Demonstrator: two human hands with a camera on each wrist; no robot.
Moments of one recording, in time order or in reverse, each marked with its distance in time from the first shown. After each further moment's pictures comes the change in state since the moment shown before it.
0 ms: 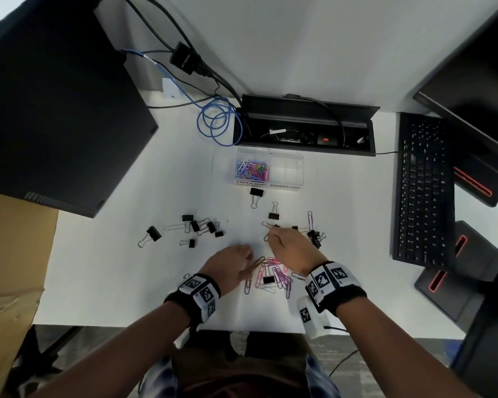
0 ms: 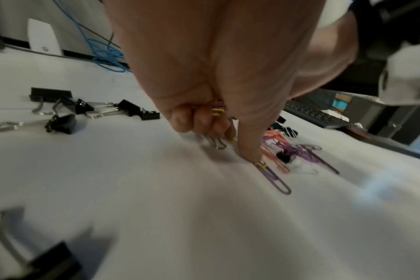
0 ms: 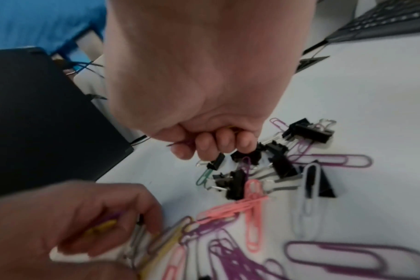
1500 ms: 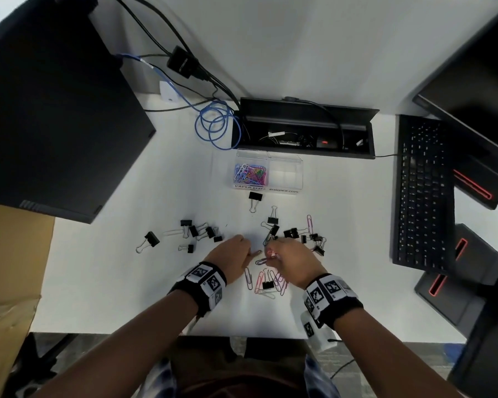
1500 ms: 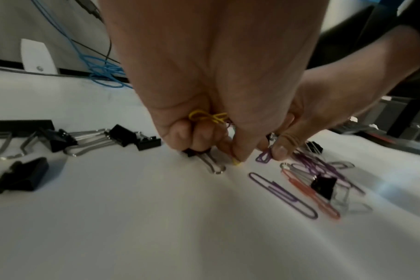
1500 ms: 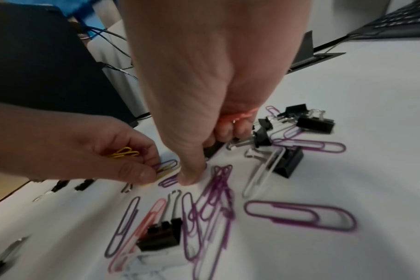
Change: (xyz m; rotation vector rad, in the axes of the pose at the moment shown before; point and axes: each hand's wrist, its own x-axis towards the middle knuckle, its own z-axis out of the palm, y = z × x) left_hand 0.028 0.005 -0.017 0.088 0.003 -0.024; right_hand 0.003 0.029 0.021 -0.314 0.036 -0.134
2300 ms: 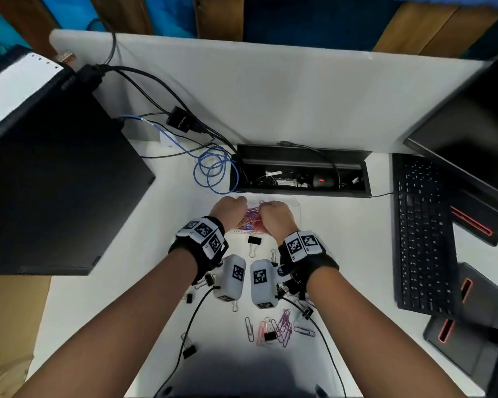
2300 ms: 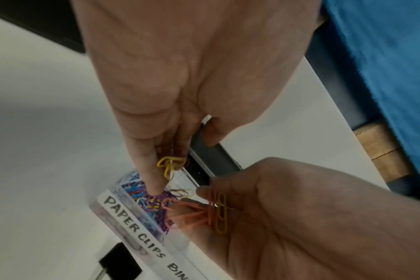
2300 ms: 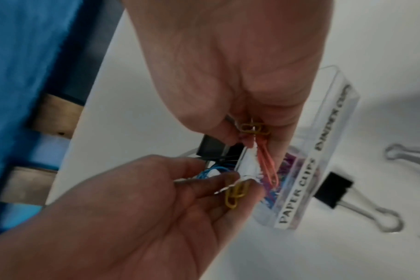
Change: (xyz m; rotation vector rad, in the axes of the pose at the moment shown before) left_hand 0.106 0.011 -0.160 -0.934 0.166 -0.463; right_hand 0.145 -0.038 -0.110 0.918 0.223 0.551
